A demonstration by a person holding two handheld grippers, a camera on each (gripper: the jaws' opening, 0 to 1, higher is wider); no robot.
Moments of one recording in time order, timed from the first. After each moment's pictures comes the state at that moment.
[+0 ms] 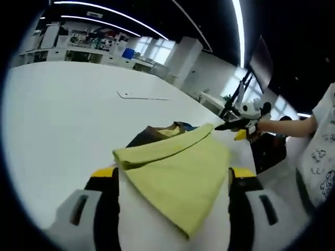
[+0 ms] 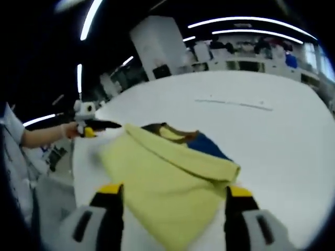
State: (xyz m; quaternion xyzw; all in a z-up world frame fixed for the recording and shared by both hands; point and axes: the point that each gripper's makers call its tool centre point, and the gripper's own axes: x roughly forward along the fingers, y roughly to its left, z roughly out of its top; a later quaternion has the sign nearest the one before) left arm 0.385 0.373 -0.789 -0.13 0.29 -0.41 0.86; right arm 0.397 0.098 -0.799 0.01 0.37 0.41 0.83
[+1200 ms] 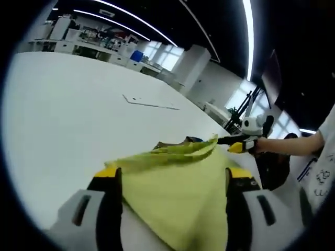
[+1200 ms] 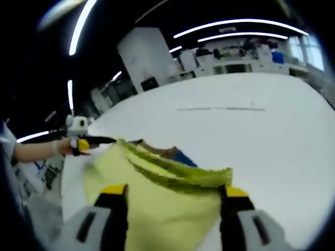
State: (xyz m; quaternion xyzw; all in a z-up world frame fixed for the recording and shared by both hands) left arm 0.451 0.356 -0.801 -0.18 0.27 -0.38 0.87; right arm 0.465 0.101 -0.820 0.06 0.34 0.36 0.86
